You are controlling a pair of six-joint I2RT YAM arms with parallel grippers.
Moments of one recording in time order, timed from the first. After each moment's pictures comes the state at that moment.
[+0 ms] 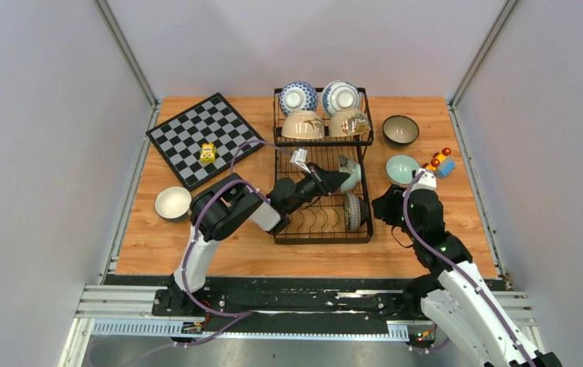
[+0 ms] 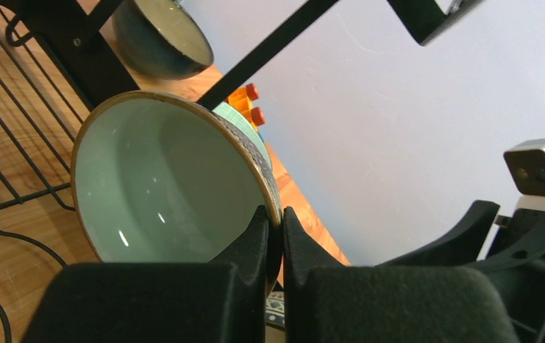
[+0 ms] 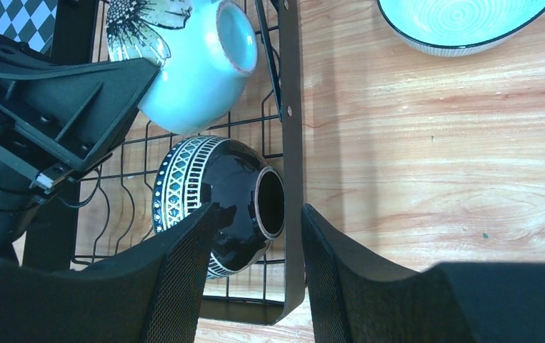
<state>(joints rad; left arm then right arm) -0.83 2.17 0.92 1.46 0.07 -0.91 0.35 0.59 0.48 -0.35 0.11 0.50</state>
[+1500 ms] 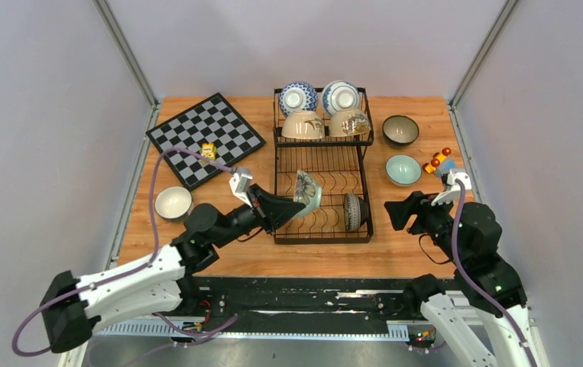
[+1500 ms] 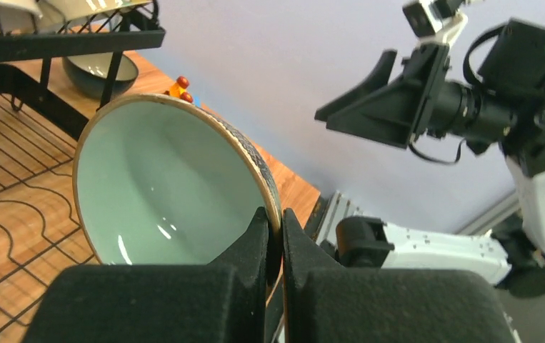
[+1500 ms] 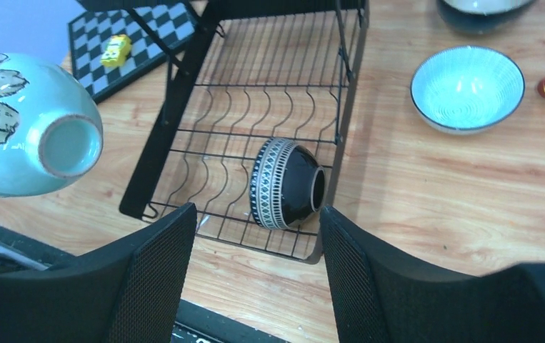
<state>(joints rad) -0.92 0.90 0.42 0.74 0.11 -0.62 0.35 0.38 0.85 -0.74 -0.02 0.33</state>
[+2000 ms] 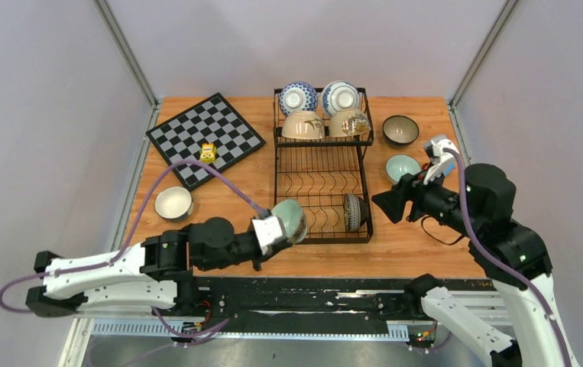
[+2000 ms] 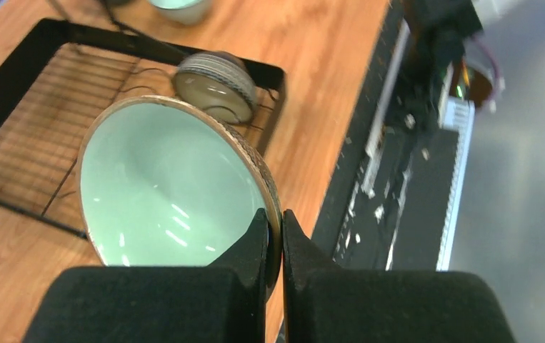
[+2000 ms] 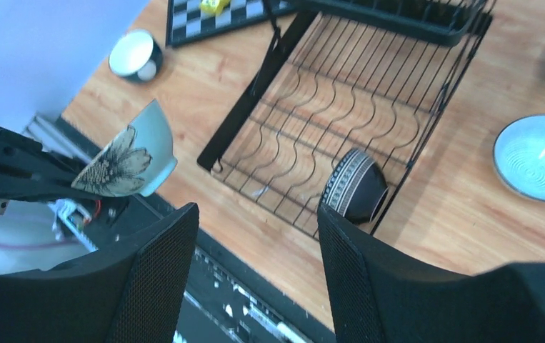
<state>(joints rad) -1.30 0.70 0.77 -0.31 -0.13 -0.03 0.43 0.67 1.27 -0.89 -0.26 0.22</state>
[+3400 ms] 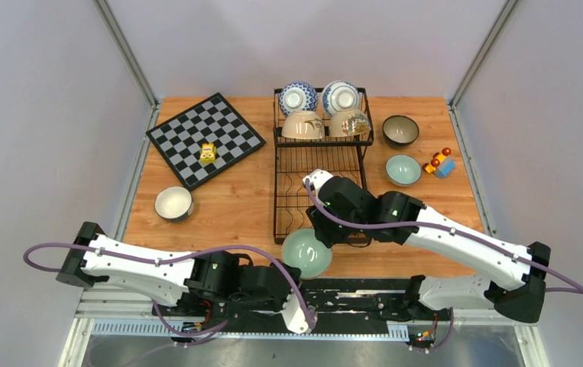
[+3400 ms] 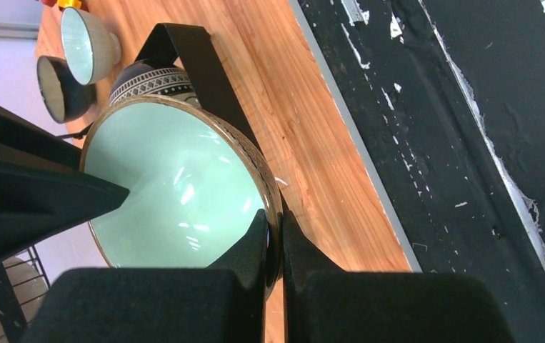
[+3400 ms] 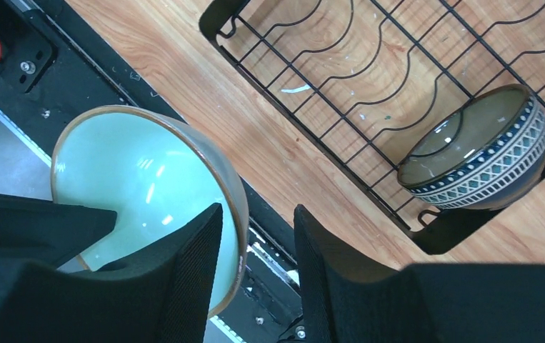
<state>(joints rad) -1.68 1.06 0.85 -0.55 -0.29 0.76 1.10 1.16 1.20 -0.91 0.11 0.32</state>
